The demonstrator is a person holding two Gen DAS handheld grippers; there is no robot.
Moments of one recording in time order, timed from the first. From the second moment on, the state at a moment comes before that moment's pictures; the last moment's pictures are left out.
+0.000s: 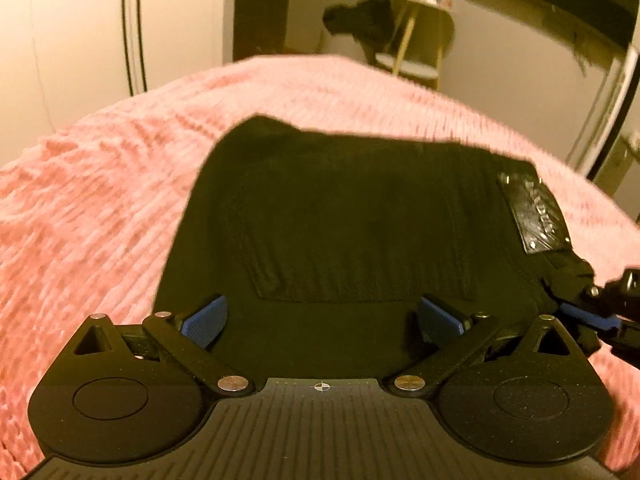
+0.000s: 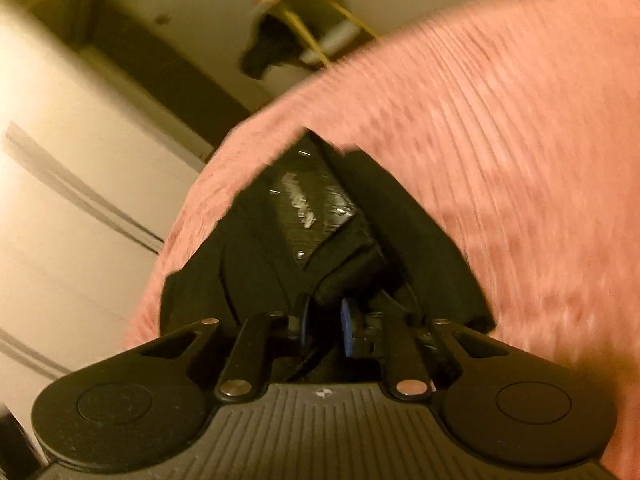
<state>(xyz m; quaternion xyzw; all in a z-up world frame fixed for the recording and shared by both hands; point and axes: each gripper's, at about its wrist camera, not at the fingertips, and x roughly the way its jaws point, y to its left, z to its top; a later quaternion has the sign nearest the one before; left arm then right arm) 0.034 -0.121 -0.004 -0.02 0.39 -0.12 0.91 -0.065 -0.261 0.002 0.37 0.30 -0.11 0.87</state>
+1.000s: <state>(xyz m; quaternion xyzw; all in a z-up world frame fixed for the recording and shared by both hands) 0.149 -0.044 -0.048 -0.17 0.51 -0.24 0.81 0.004 -0.377 -0.035 0.42 0.39 0.04 0.82</state>
